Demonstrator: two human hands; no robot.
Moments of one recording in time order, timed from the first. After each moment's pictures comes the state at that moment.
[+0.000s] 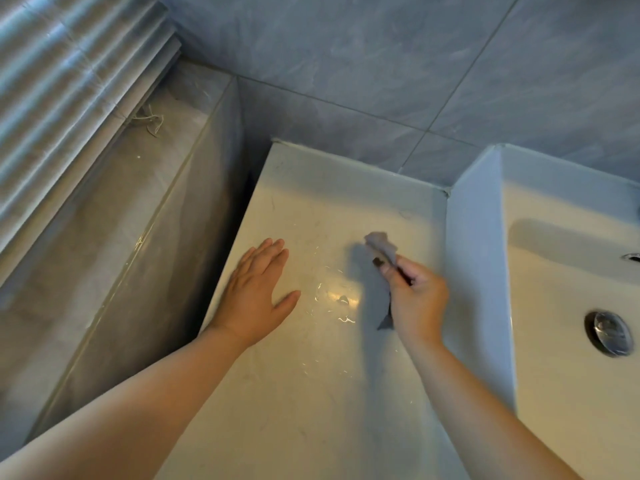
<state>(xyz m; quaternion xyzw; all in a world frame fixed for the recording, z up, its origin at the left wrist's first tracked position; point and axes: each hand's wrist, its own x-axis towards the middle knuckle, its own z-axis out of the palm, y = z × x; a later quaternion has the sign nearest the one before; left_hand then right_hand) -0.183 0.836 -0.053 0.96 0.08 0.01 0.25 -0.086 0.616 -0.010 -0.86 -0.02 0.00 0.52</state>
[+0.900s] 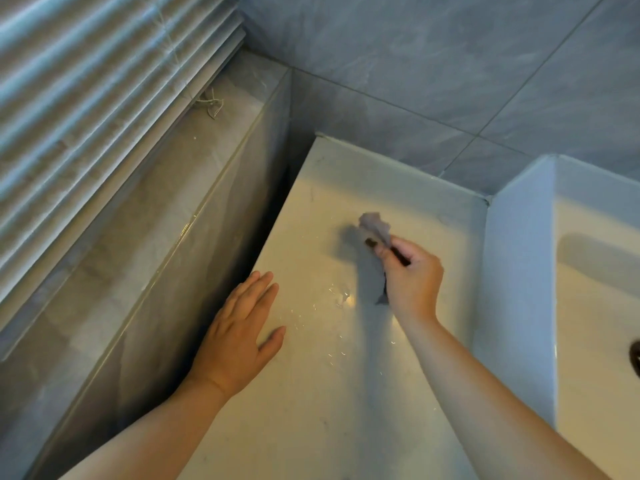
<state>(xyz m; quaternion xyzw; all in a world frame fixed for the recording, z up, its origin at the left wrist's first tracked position) -0.279 0.841 -0.061 0.97 0.12 0.03 0.22 -0.088 0.669 -0.006 -0.84 -0.08 0.03 0.54</state>
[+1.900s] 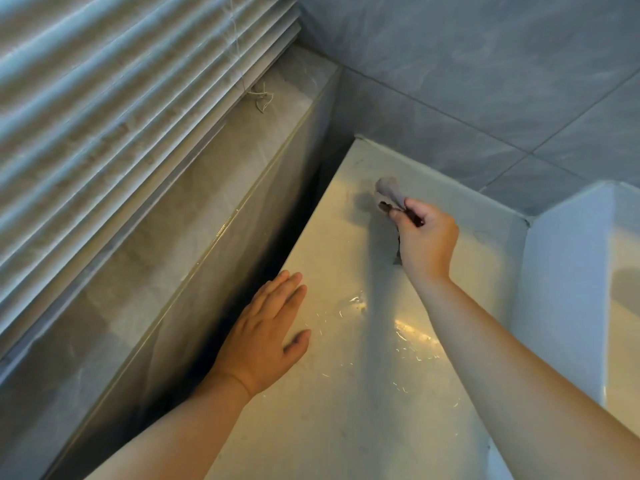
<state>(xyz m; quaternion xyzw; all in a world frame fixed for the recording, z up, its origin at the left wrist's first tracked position) -0.280 0.840 -0.062 0.96 0.13 0.03 0.24 -0.046 0.730 0.008 -0.87 -0.13 0.02 0.48</state>
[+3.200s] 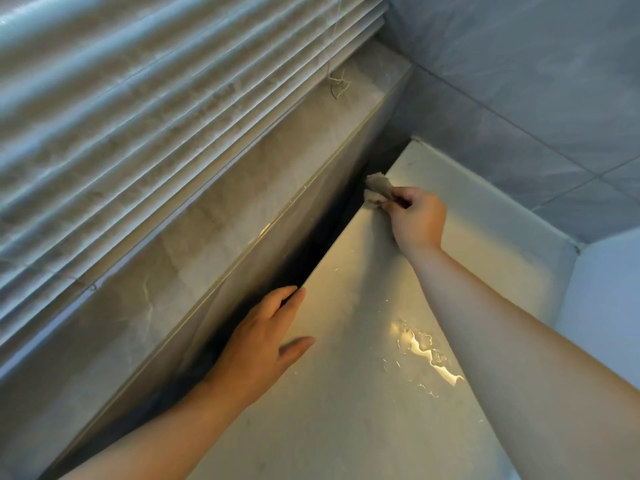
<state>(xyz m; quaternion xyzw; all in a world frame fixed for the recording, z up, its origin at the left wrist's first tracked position) -0.340 0.839 -0.055 0.89 0.25 0.04 0.38 -0.059 0.798 -0.011 -0.89 -0.23 0.08 0.38</state>
